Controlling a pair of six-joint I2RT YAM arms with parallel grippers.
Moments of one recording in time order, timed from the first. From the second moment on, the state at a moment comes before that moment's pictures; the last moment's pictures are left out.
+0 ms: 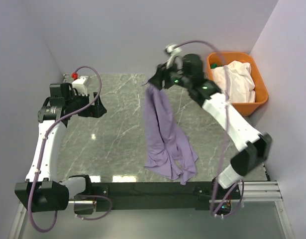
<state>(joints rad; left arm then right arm) 0.06 1.17 1.23 -0.79 0.45 0.03 0.50 1.50 1.64 -0.28 -0.34 0.15</state>
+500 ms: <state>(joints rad) -0.04 1.24 1.11 -0.71 0.69 0.31 0.27 1.39 1.32 -0.81 -0.48 -0.13</state>
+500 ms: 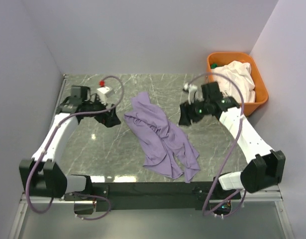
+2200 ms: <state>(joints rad) 0.04 1.65 1.33 -0.98 0.69 0.60 0.52 1.59 1.15 -0.87 -0.40 -0.29</state>
